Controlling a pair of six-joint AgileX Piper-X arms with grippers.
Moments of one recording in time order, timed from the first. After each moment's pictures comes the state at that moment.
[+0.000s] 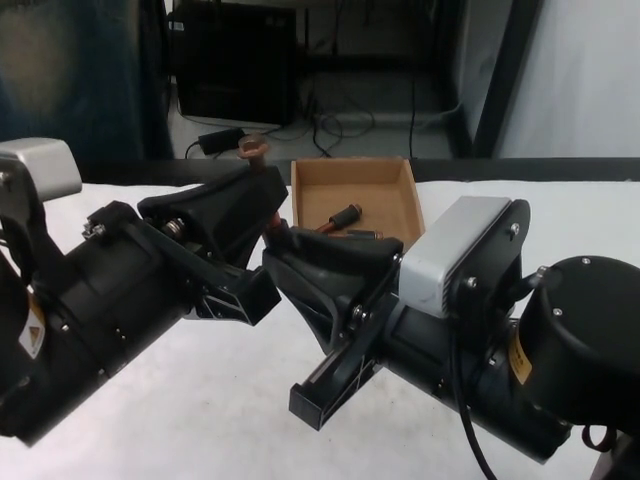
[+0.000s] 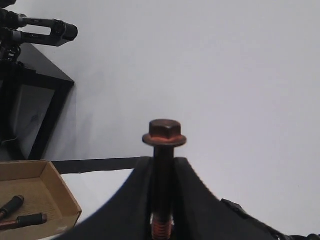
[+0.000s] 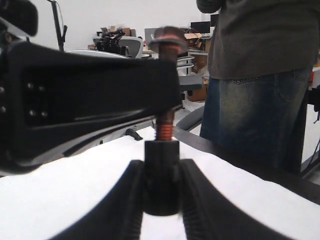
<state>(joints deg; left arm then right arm) -37.3 56.3 -19.6 -39.2 4.8 -23.1 52.4 77.9 -28.8 -47.1 1.8 1.4</state>
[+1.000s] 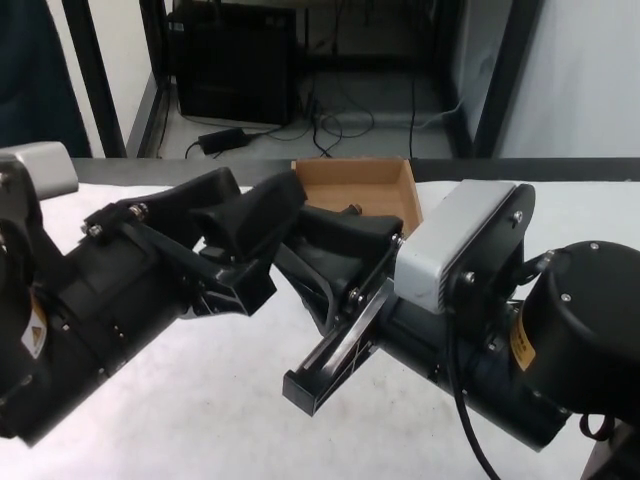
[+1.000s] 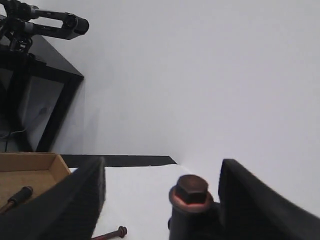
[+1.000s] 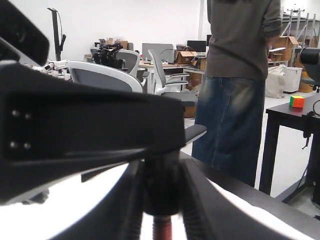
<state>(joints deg) -37.3 56.3 -19.5 -38.1 4.0 -25.3 52.4 78.1 -30.1 -48.9 2.4 -3.0</state>
